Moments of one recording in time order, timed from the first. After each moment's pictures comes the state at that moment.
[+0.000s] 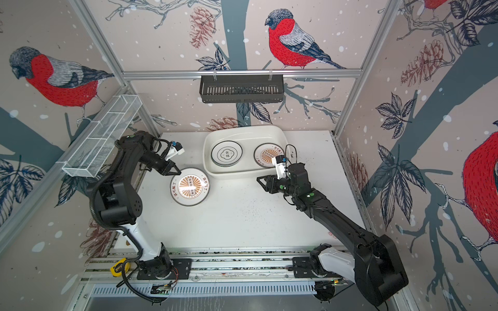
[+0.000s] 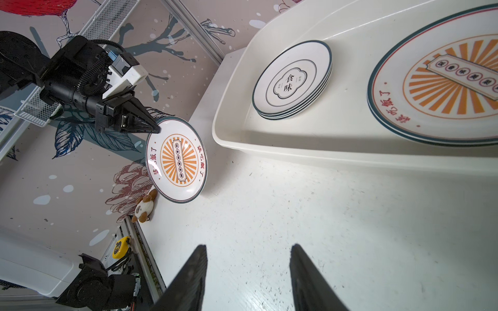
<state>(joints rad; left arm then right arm) 0.20 1.84 1.68 -1.40 0.57 0.87 0.46 1.15 0.67 0.05 -0.51 0.47</state>
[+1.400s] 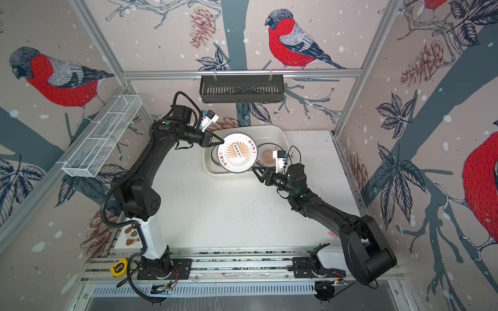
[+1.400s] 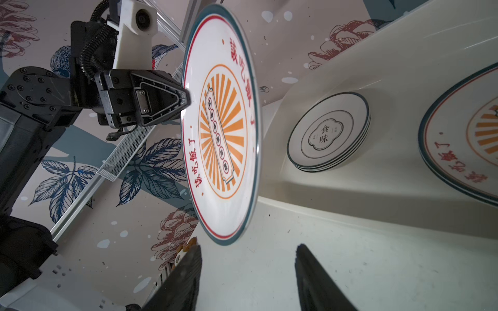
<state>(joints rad) -0.20 1.93 2.01 -1.00 0.93 0.21 0.47 1.32 0.60 0.62 -0.53 0.75</state>
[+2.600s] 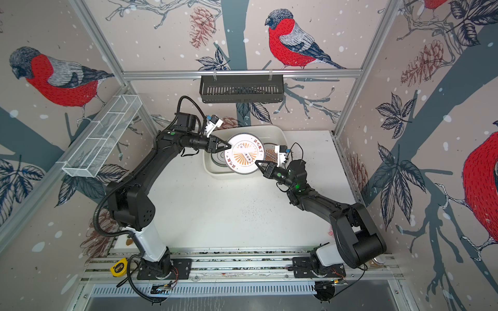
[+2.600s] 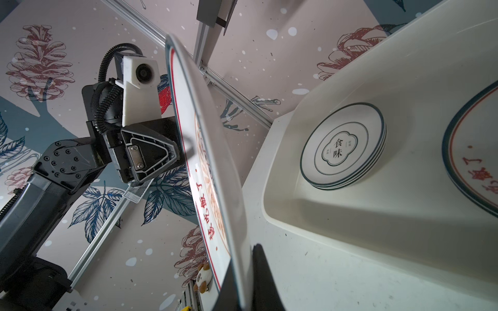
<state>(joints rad) -0.26 1.81 1.76 -0.73 0.96 0.06 0.40 1.43 0.65 0.77 -0.61 0.88</state>
